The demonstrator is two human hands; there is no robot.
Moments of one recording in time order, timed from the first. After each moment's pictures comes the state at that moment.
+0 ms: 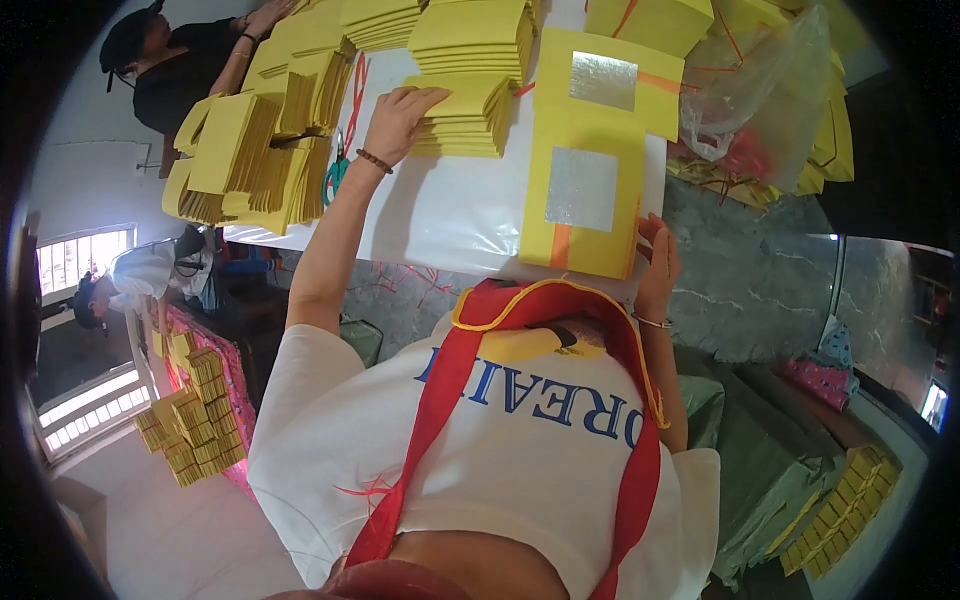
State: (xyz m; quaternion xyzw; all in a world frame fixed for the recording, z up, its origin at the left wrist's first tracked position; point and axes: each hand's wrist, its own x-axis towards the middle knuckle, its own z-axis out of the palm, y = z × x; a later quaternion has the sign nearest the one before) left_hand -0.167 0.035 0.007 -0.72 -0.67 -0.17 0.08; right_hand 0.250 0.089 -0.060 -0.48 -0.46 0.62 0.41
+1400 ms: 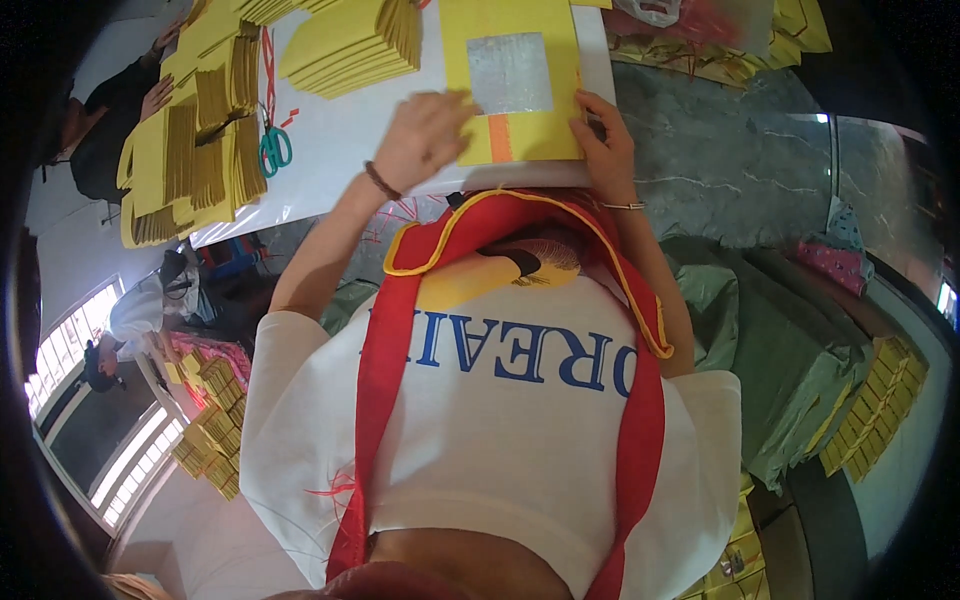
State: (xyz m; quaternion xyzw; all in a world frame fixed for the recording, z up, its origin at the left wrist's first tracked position) left_hand -0.005 -0.008 -0.012 -0.80 -0.55 -0.23 -0.08; right_hand 0.253 0.077 -0.082 -0.39 -0.57 0.60 0.41
